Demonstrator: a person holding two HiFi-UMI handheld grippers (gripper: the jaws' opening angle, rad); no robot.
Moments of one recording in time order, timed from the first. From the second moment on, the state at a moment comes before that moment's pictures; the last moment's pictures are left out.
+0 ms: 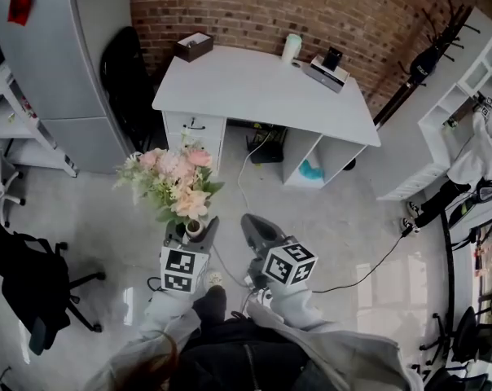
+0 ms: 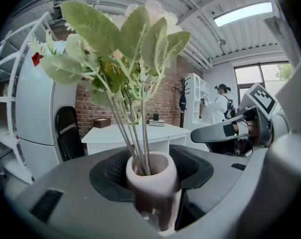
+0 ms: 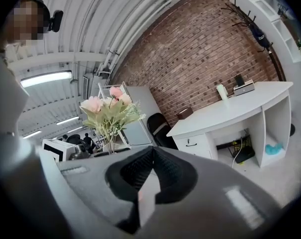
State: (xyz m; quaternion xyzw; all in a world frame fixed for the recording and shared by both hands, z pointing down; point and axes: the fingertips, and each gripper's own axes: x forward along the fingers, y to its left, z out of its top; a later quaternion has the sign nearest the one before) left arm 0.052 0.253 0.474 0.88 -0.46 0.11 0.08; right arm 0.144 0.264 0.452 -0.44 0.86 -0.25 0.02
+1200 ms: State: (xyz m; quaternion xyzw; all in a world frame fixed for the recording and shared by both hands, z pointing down) left arm -0.016 0.120 0.470 0.83 -0.54 0.12 0.07; right arm 0.077 0.094 0.472 -0.36 0.89 -0.28 0.00
